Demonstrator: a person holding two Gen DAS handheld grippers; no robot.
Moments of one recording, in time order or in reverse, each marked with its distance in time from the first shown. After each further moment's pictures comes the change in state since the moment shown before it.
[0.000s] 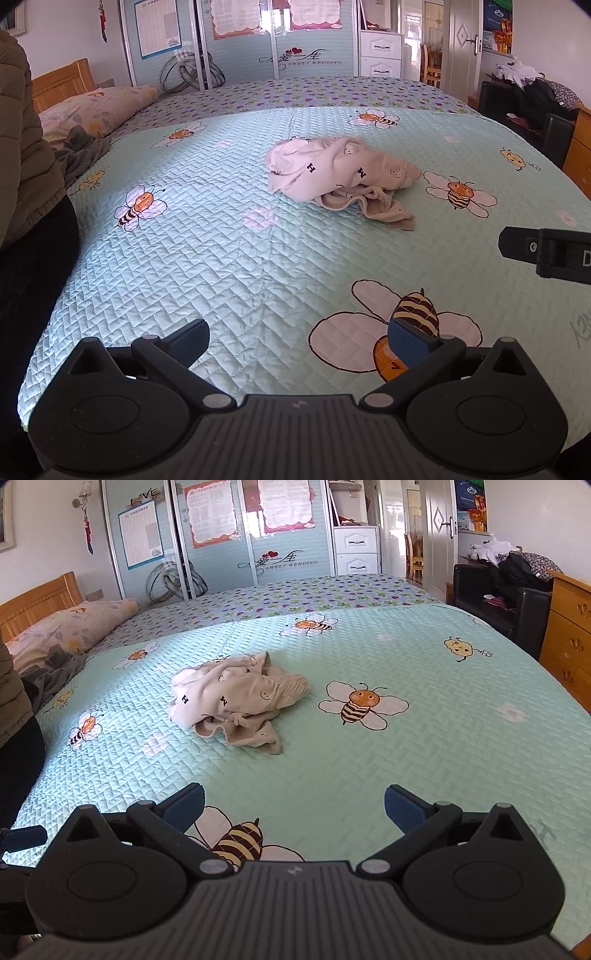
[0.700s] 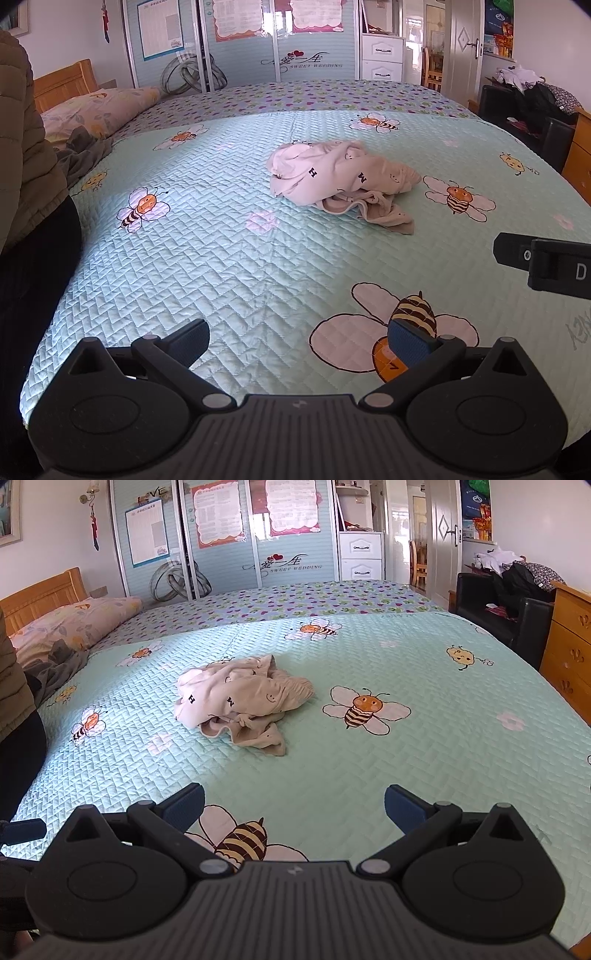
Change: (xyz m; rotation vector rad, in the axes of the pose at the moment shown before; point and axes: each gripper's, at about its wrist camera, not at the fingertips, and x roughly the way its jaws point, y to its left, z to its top) left arm -0.007 0.001 0.000 -0.010 -0.007 0.001; right arm -0.008 0.008 0.001 -0.028 -0.009 -0.002
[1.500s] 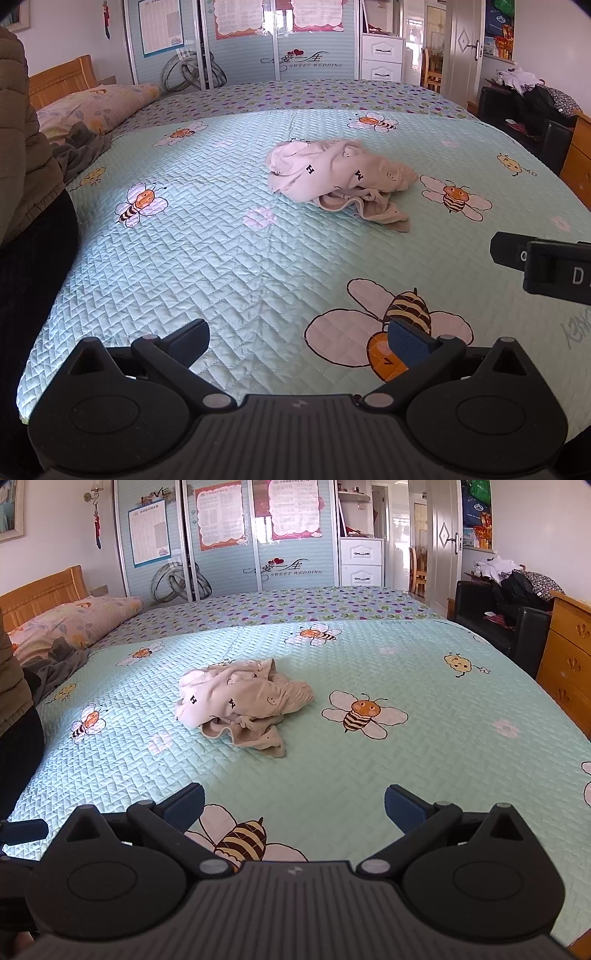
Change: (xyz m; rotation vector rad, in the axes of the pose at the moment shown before) left arm -0.002 0.000 -0.005 -0.010 0.004 -0.012; right arm -0.006 0.009 -0.005 -0.019 -0.011 -0.016
